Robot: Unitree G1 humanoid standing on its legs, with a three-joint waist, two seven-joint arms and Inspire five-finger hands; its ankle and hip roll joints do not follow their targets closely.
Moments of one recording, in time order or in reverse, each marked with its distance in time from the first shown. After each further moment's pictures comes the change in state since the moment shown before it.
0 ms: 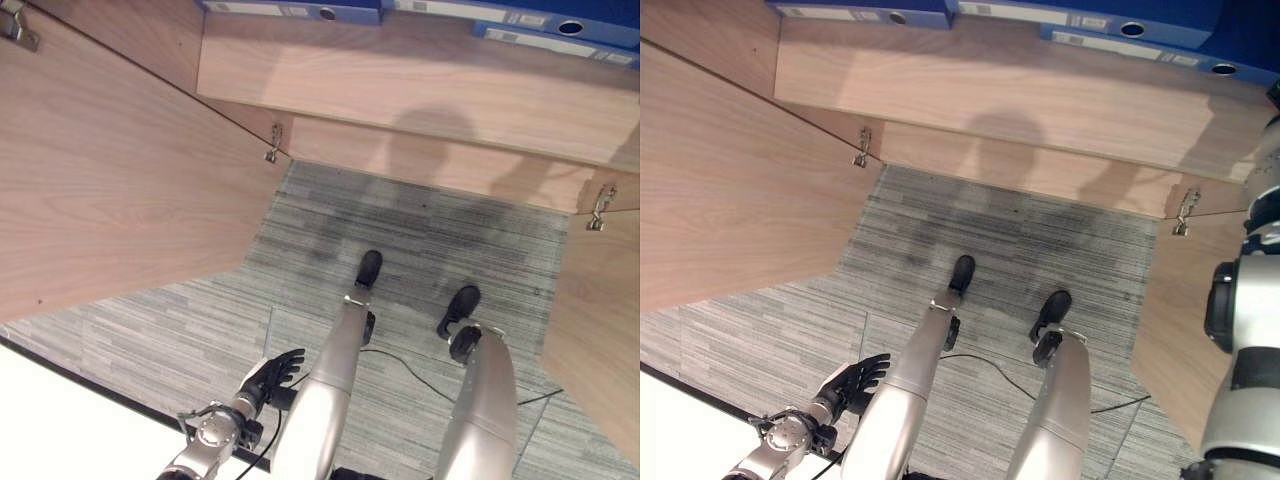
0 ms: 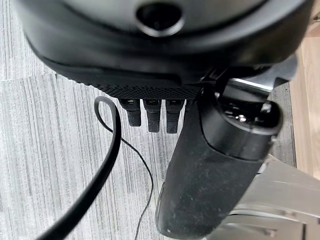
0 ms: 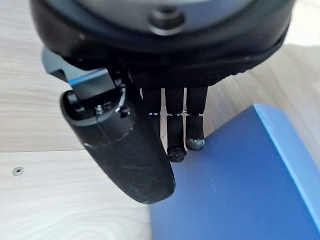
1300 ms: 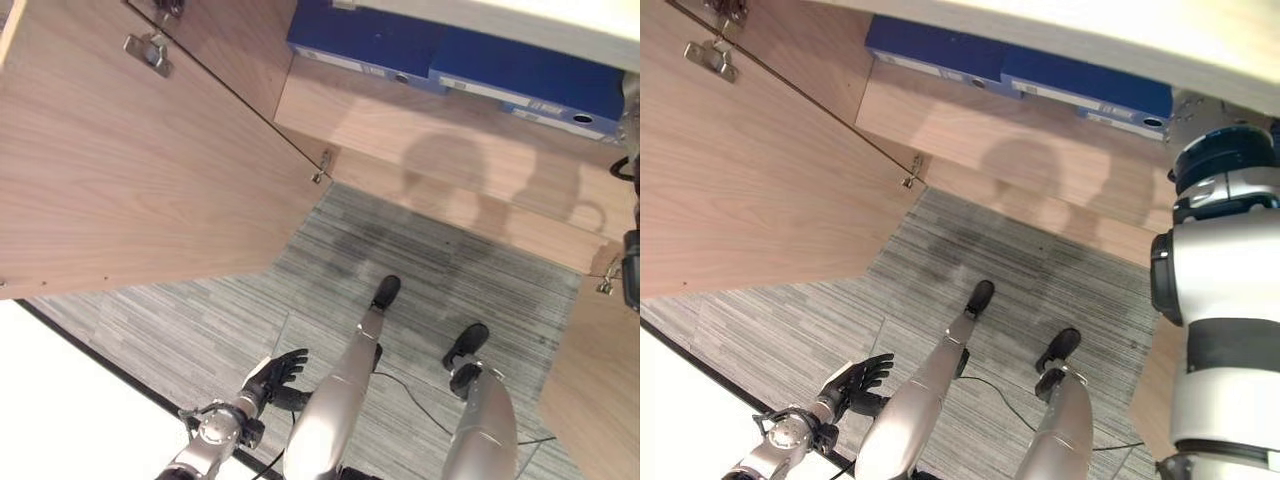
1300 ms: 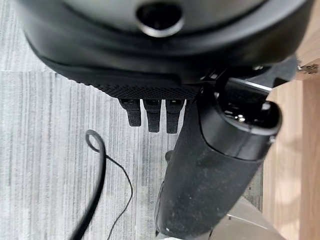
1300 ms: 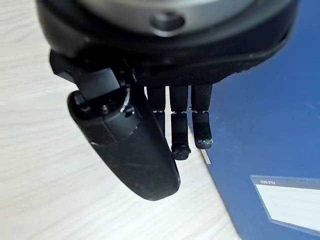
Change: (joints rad) left arm -0.018 -0.004 -0.004 0.004 0.001 0.008 -0.022; right arm -0.146 0.205 0.102 -0.045 0.136 0.048 0.058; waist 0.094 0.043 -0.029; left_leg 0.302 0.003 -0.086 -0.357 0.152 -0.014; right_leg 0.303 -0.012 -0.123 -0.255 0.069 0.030
